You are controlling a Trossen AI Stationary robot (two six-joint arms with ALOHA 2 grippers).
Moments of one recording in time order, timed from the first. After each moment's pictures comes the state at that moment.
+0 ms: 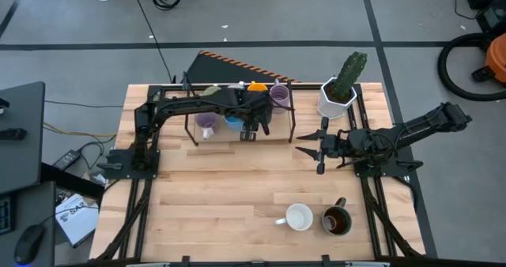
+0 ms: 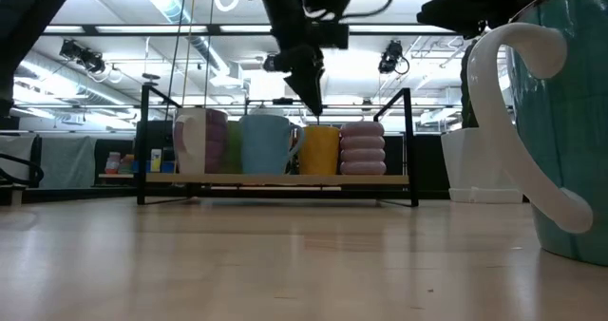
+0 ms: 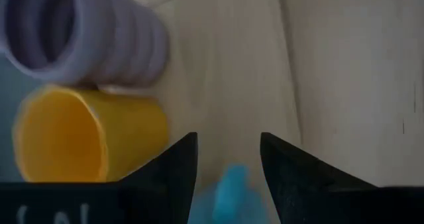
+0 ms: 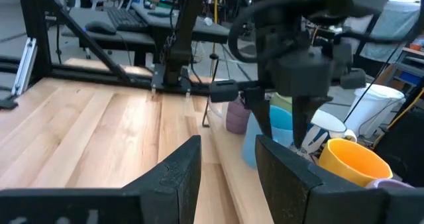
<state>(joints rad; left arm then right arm) 0.21 2.00 1.84 -0.94 -0.19 0.43 0.26 0.80 0.42 0.27 0.44 -0.16</state>
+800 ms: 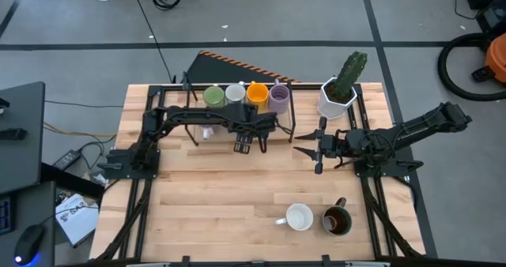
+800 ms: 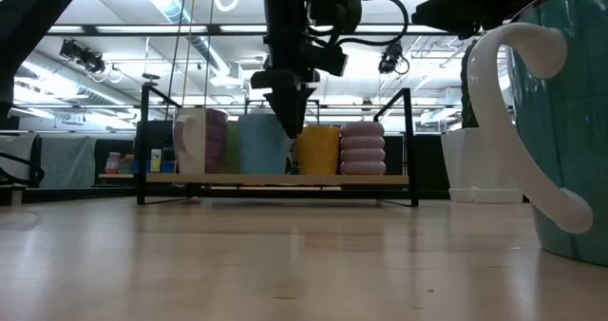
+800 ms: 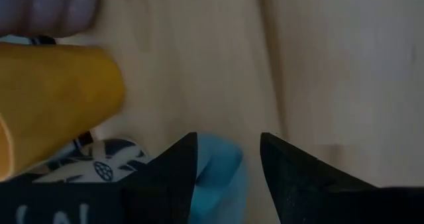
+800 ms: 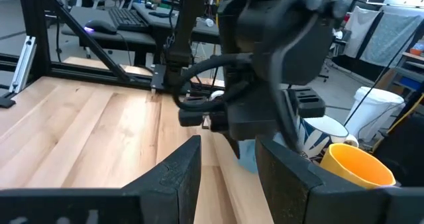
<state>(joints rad) 0.12 2.08 1.84 -1.12 -0.35 0.38 0.24 0.84 0.42 0.31 0.42 -0.18</state>
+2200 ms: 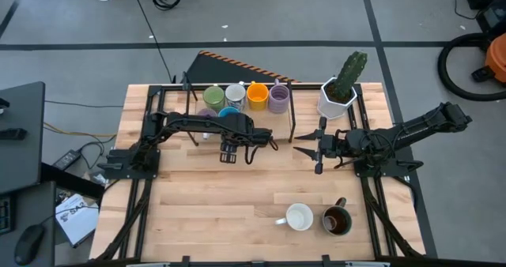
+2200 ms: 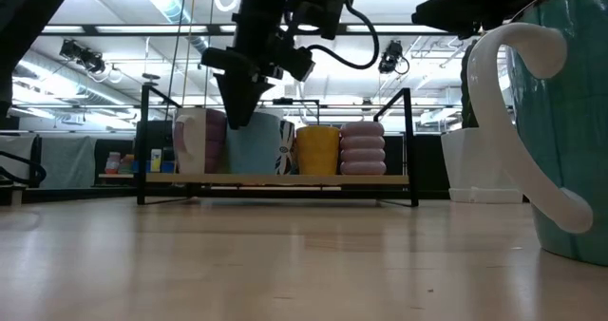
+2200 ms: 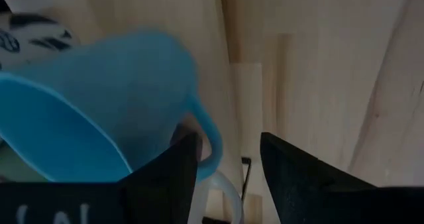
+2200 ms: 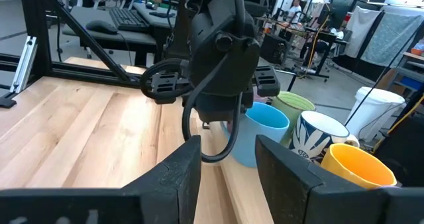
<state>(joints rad) 0.04 2.08 1.84 -1.50 -0.36 0.11 0.24 0.84 0.42 0.31 0.42 -0.18</state>
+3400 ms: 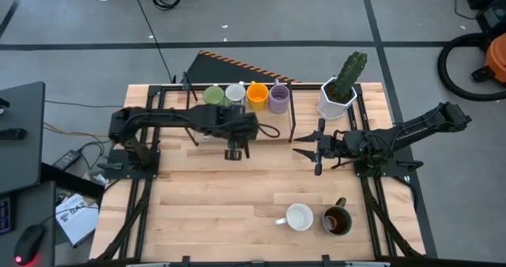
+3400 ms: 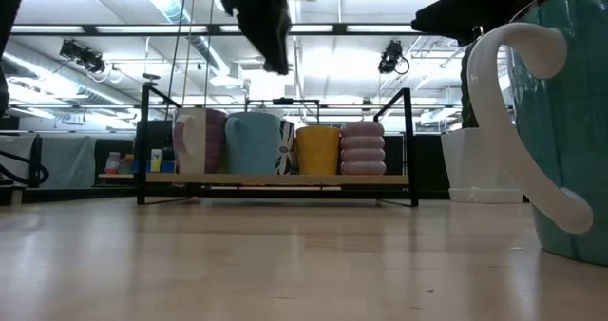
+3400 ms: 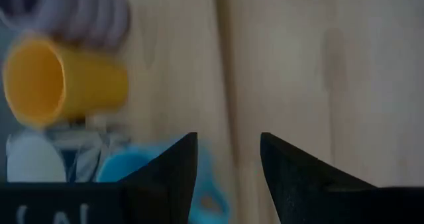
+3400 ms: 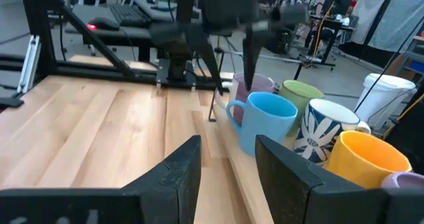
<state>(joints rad) 0.03 1.78 1.68 -1.06 -0.28 0.21 0.24 0.85 0.42 0.29 0.41 -0.12</state>
